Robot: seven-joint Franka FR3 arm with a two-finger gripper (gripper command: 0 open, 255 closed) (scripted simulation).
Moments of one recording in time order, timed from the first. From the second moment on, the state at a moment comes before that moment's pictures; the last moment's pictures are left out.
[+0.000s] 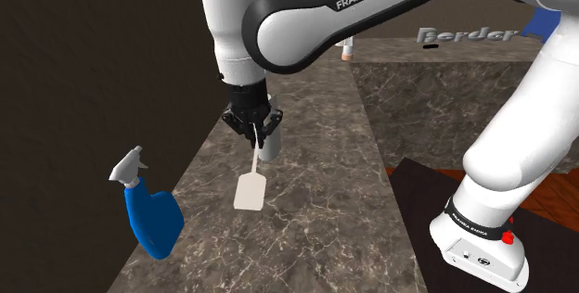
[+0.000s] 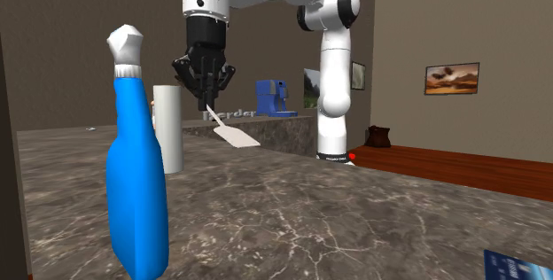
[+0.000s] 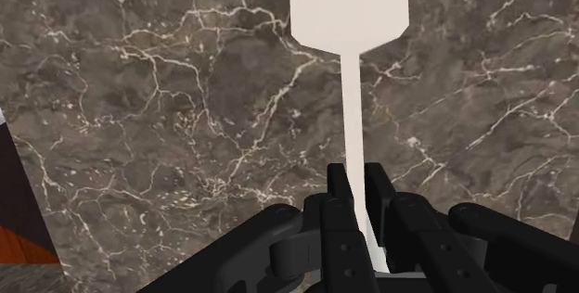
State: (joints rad) arm -0.31 -0.03 0.99 -1.93 -0.04 1.91 1.61
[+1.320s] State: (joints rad) arm -0.28 0.12 0.98 -2.10 -0.20 2.16 1.73
